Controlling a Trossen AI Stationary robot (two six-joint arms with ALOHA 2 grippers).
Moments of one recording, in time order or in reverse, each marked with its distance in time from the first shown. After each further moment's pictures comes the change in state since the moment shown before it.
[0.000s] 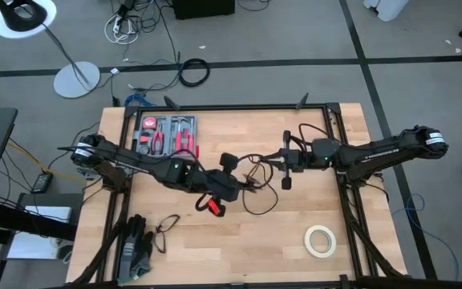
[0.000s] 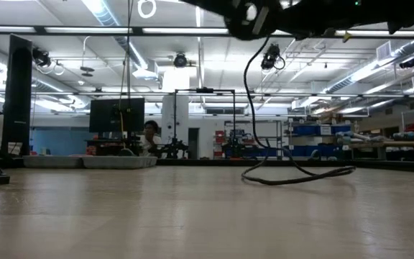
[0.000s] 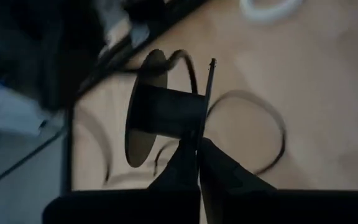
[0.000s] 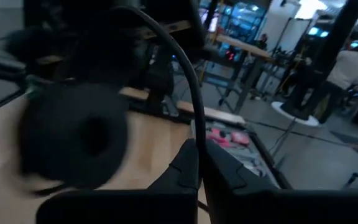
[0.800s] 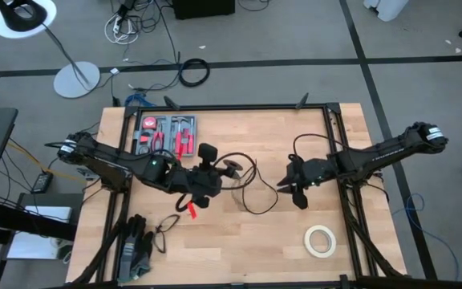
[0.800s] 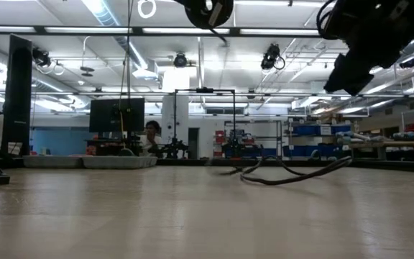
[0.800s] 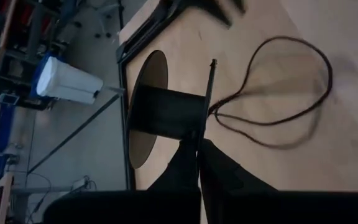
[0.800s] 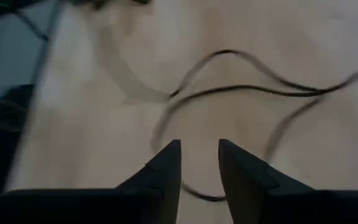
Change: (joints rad) left arm -0.068 -0.140 0.001 -0.227 -0.242 0.001; right arm 0.170 -0.058 0.000 -0.633 -0.067 0.719
